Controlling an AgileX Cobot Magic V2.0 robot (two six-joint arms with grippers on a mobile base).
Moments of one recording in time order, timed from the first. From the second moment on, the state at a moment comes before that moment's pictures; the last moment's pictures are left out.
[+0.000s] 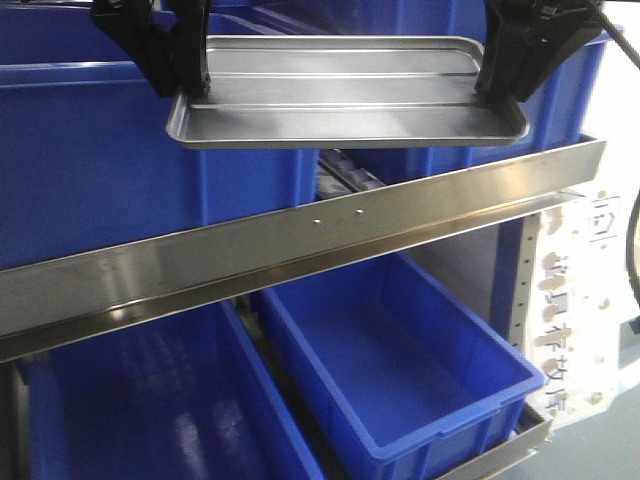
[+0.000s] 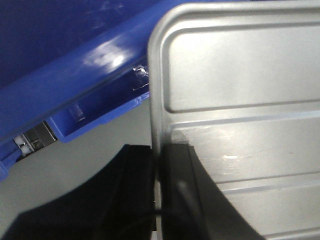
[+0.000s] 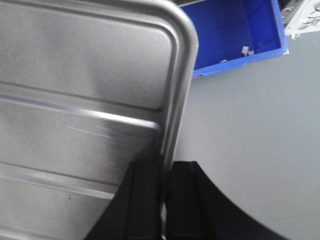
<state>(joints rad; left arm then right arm) -0.63 1.74 -1.66 0.13 1.09 -0.56 0.35 1.61 -1.41 0.00 0.90 0.19</state>
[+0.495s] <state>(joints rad) -0.63 1.74 -1.66 0.12 1.09 -0.56 0.35 1.61 -1.41 0.00 0.90 0.19</state>
